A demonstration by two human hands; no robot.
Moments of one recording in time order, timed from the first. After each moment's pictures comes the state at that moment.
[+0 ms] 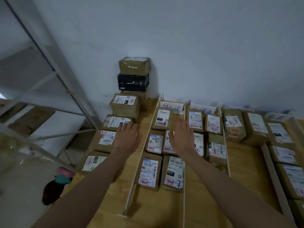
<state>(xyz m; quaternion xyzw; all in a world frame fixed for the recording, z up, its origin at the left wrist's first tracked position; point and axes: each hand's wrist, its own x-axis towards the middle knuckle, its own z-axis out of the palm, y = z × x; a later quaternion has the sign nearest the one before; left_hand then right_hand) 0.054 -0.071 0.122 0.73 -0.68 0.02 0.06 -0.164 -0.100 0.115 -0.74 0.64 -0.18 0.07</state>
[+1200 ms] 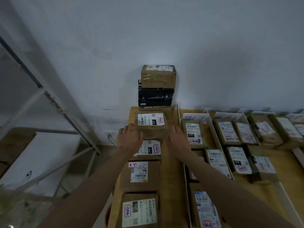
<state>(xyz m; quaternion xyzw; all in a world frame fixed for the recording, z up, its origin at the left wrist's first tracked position) 0.284 -0.240 0.089 0.68 -0.73 -0.07 0.07 0.082 -0.226 0.087 -0.69 0.68 -0.16 0.17</state>
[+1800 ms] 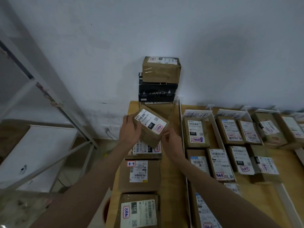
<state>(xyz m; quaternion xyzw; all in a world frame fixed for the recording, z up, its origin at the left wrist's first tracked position) 0.283 -0.270 0.078 0.69 -0.60 -0.28 0.28 0.108 -0.225 0.064 -0.58 0.67 -0.33 0.32</state>
